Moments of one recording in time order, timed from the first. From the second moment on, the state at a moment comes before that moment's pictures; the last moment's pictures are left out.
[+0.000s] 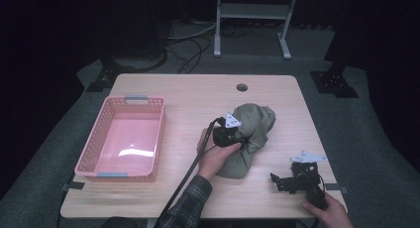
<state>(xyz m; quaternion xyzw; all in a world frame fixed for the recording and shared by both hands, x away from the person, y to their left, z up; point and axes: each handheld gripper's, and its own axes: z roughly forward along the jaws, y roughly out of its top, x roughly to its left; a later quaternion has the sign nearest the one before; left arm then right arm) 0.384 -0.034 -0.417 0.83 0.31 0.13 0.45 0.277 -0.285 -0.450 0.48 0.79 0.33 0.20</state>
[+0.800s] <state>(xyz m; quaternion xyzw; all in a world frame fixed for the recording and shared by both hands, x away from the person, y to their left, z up) 0.389 -0.050 -0.428 0.85 0.31 0.13 0.41 0.277 -0.285 -0.450 0.48 0.79 0.33 0.20</state>
